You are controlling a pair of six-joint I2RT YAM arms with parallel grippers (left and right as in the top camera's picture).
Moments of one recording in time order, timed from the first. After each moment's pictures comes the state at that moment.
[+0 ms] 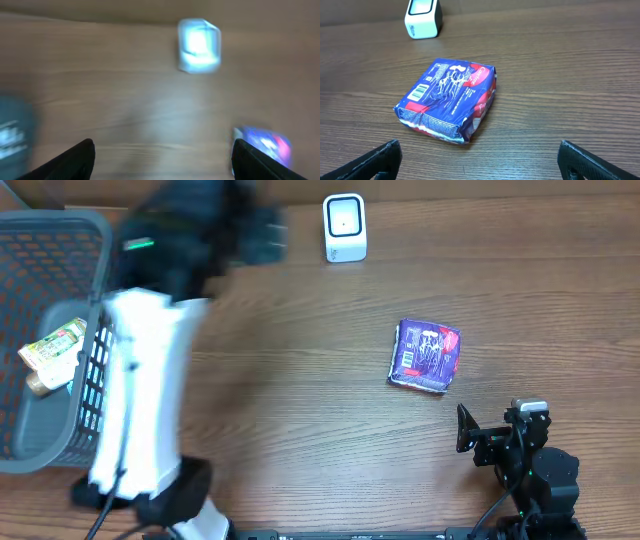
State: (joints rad) left arm -0.24 1.81 2.41 -1.45 -0.12 -0.30; right arm 0.09 0.11 0.16 -0.44 -0.09 0.10
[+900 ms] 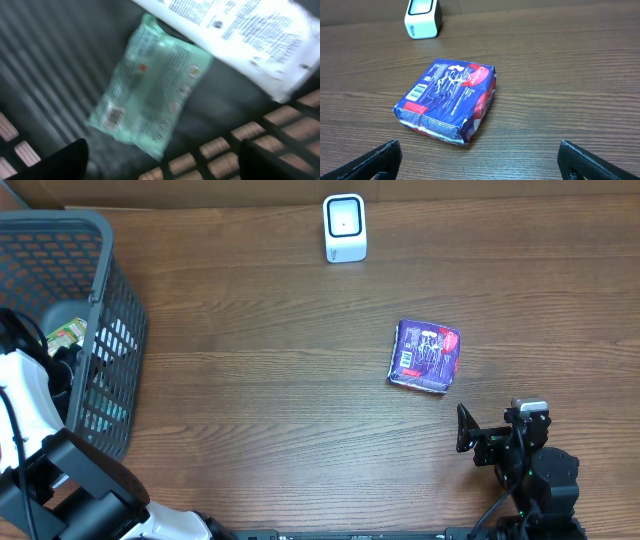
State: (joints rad) left arm 0.72 1.75 1.41 -0.99 -0.03 -0.36; right arm 0.09 0.11 0.16 -0.44 -0.09 0.10
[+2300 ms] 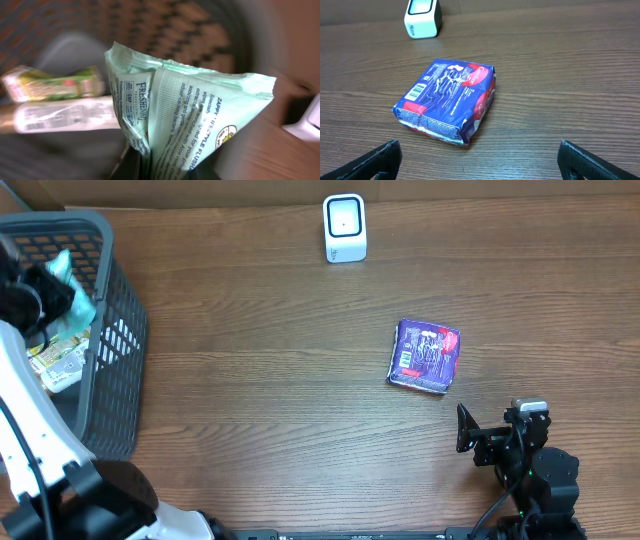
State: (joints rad) left arm 0.58 1.72 1.92 -1.14 0.28 -0.13; right arm 0.09 0.11 0.16 -0.44 -0.09 0.10
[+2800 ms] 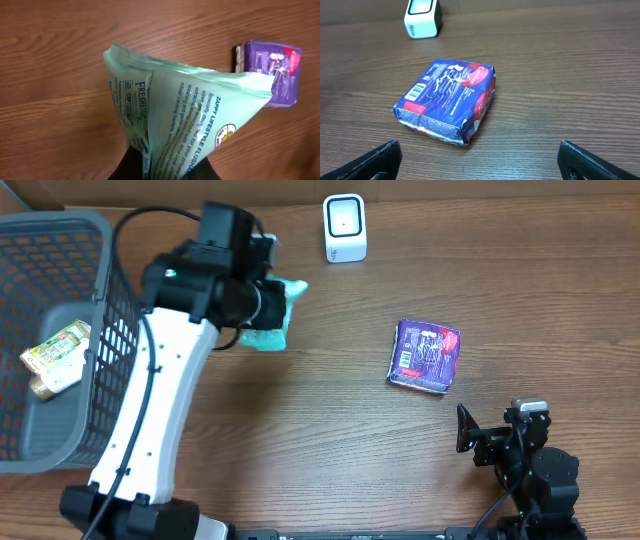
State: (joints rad) left arm -0.25 1.64 1.78 -1.28 0.13 -0.16; right arm 0.09 0.11 0.16 -0.44 -0.09 0.10
